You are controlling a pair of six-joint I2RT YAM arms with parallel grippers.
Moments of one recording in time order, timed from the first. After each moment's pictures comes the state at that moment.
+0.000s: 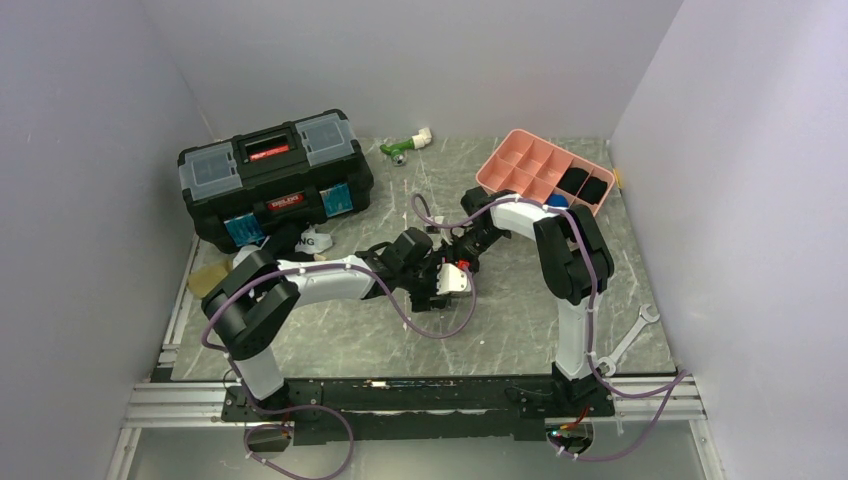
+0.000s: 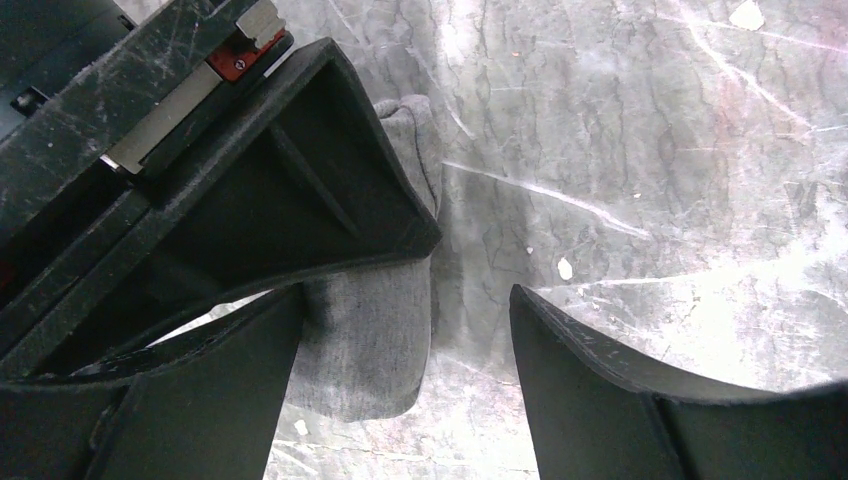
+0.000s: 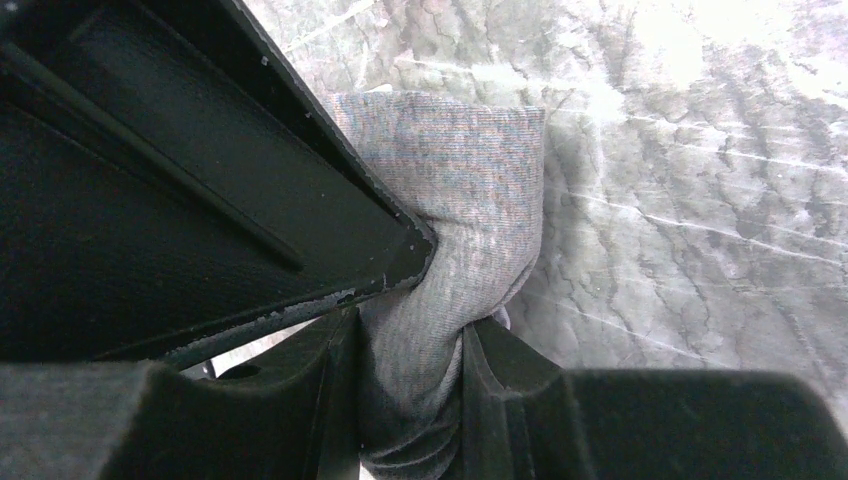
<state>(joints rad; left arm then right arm) -0.88 1.72 0.97 -0.03 0.35 0.69 0.43 2.04 1.34 -0.90 -0.82 -0.73</state>
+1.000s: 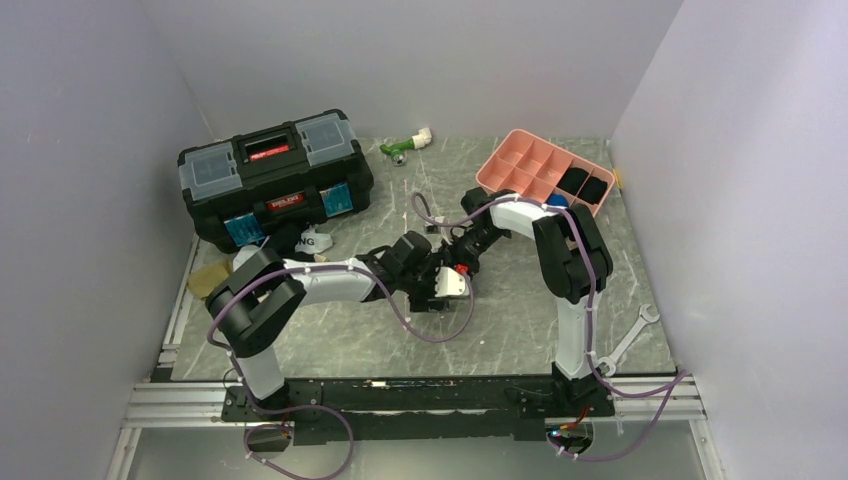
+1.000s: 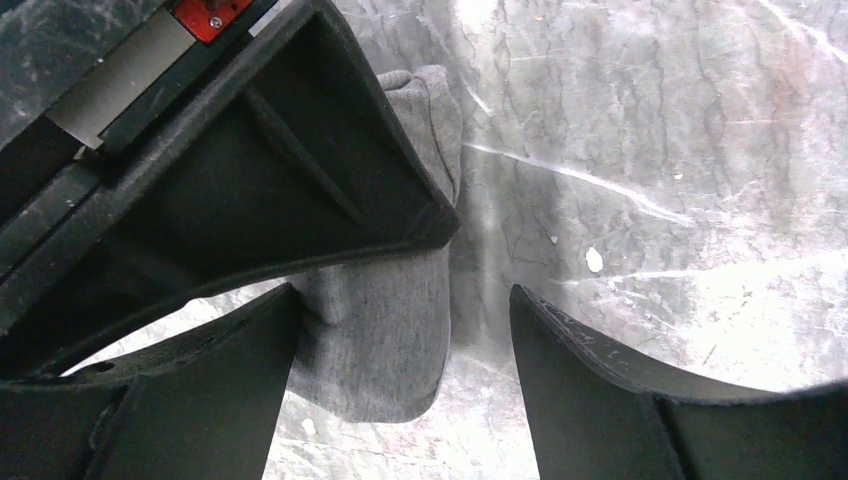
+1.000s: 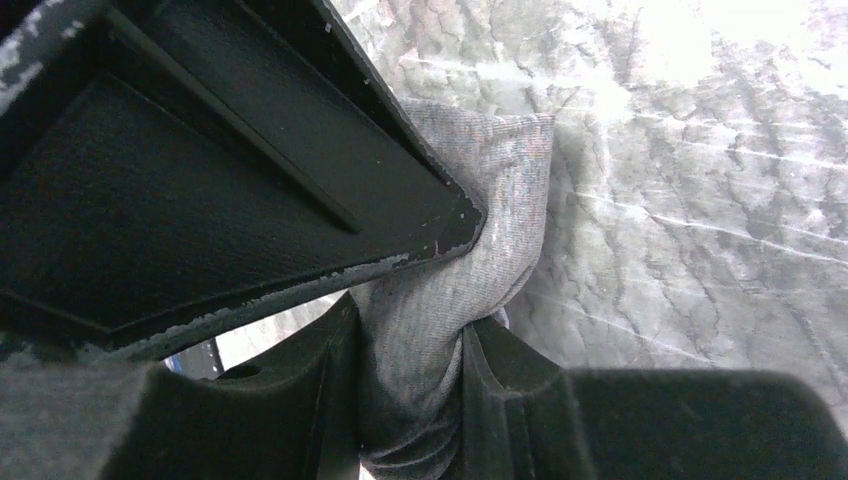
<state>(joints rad) -0.87 1.74 0.93 0.03 0.31 0.73 0.43 2.05 1.35 -0.91 -0.83 -0.73</state>
